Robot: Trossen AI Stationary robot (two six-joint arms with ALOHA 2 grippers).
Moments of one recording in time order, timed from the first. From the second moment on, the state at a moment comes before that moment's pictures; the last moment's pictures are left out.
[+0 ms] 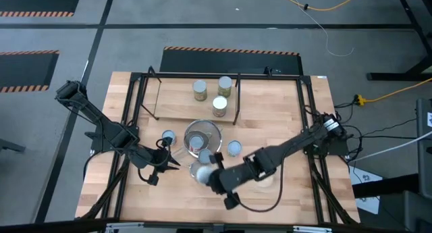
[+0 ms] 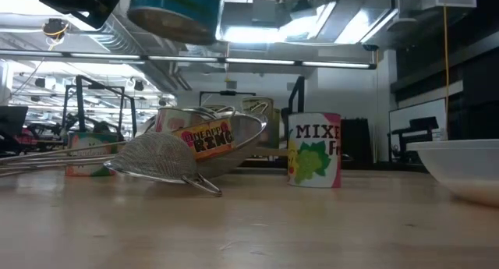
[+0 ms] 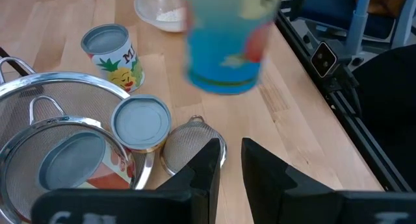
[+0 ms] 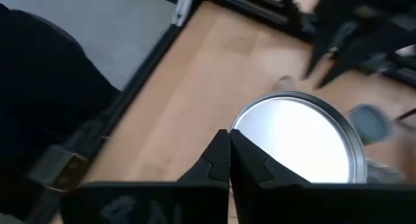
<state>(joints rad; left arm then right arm) -0.65 1.04 0.66 -0.22 -0.35 -0.26 0.47 1.94 1.78 -0.55 0.18 -0.06</state>
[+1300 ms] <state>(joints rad) -0.65 1.05 0.66 -0.22 -0.38 -0.25 -0.25 1.97 1.87 -0.64 -0.44 -0.51</state>
